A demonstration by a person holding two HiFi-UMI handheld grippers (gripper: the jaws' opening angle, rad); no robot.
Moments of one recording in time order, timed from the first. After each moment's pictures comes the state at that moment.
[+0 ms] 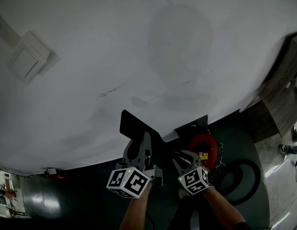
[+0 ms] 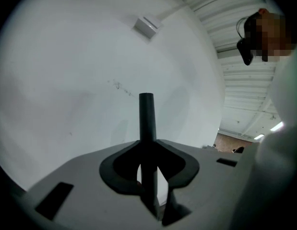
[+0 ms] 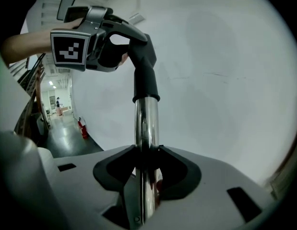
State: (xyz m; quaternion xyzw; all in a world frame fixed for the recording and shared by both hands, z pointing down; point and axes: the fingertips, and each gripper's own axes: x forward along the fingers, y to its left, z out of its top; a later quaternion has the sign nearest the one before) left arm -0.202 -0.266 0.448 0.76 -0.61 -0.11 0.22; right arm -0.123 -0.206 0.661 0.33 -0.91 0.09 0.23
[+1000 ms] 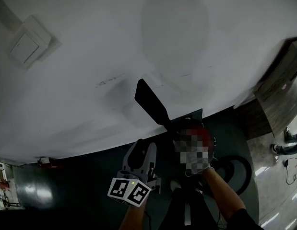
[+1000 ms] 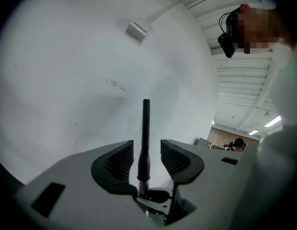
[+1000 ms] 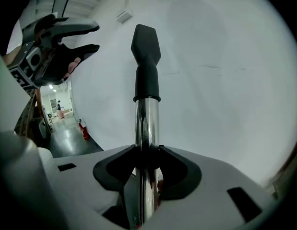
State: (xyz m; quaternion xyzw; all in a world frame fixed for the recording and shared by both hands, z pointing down) left arm -0.182 -0.207 0.460 0.77 -0.59 -0.08 0.22; right arm -0.104 -0.250 0.664 0.32 -0.91 0.12 0.24
